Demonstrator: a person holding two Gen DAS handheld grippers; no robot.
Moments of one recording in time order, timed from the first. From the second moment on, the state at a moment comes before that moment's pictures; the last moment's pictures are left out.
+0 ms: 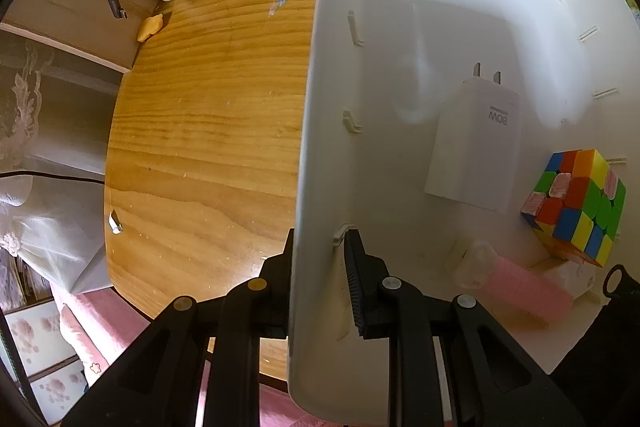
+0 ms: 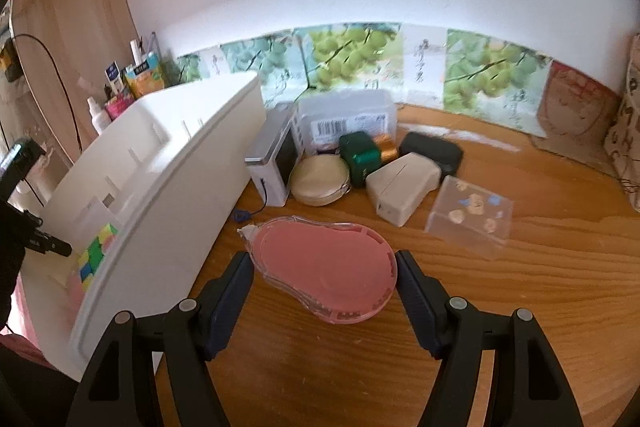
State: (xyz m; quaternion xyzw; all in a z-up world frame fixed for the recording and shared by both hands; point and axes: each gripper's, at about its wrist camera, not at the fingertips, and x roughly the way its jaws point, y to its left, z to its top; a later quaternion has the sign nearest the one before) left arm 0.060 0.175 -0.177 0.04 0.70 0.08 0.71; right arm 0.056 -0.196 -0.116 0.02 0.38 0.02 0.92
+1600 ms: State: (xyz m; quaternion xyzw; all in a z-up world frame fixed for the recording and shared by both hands) left arm 0.056 0.172 -0.158 0.04 0.69 0.07 0.72; right arm 0.053 -0.050 -0.049 -0.06 0.34 0.24 0.91
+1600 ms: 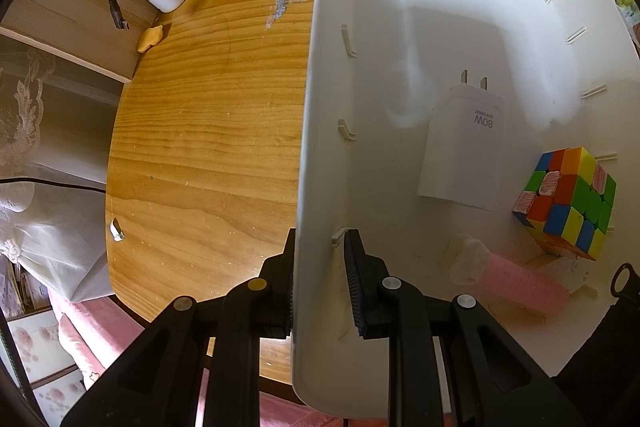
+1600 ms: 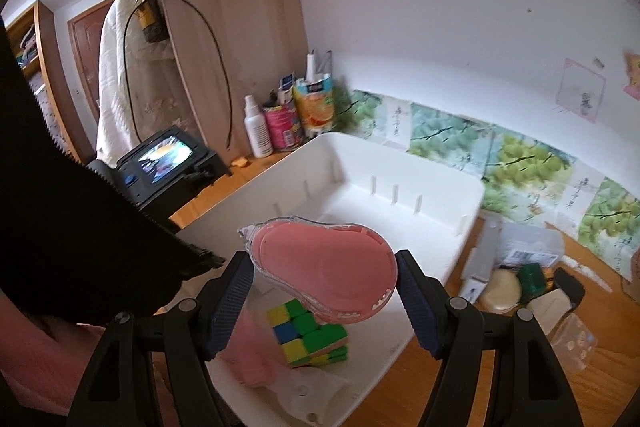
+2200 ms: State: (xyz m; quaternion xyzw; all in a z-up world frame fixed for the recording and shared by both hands) left arm 0.053 0.171 -0.162 0.05 0.69 0.08 0.72; right arm 0.041 -0.059 -0.059 -0.05 0.36 0.19 0.91
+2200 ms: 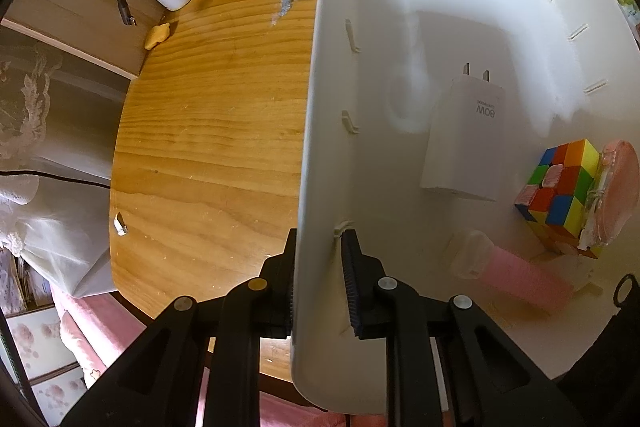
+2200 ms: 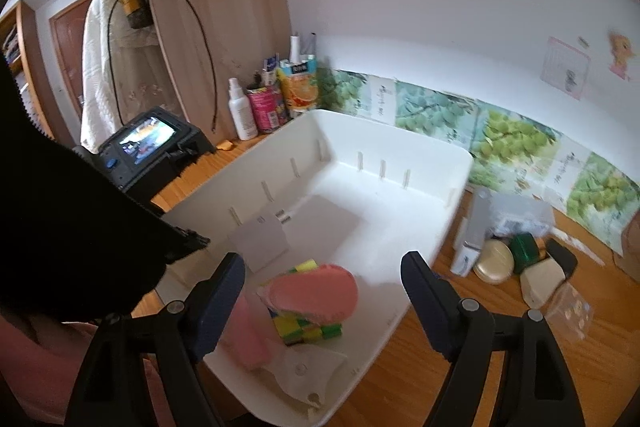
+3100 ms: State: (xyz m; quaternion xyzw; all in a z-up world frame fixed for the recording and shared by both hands) left arm 0.061 0.180 -0.164 0.01 0.70 0.11 0.70; right arm 0.038 -0.246 -0.095 0.01 0.41 -0.04 0.91
